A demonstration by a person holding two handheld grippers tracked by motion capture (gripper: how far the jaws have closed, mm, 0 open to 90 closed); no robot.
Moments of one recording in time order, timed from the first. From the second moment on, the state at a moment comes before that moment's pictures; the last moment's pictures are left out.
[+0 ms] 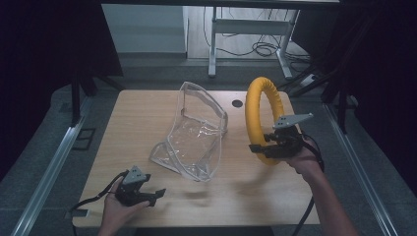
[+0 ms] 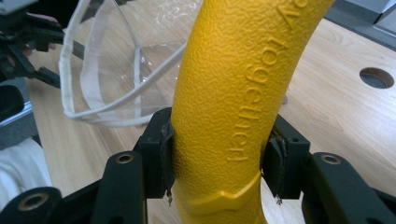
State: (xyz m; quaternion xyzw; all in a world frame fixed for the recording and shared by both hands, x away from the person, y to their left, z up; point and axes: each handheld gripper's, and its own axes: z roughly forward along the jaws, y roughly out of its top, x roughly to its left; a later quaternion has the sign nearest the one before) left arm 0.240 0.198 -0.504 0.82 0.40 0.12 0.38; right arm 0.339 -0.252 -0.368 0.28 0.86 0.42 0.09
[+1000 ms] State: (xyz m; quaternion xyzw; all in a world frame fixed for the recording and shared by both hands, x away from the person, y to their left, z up) left arm 0.240 0.198 -0.505 0.82 0.40 0.12 0.39; right arm 0.331 -0.235 -0.343 0.25 0.84 0.47 0.10
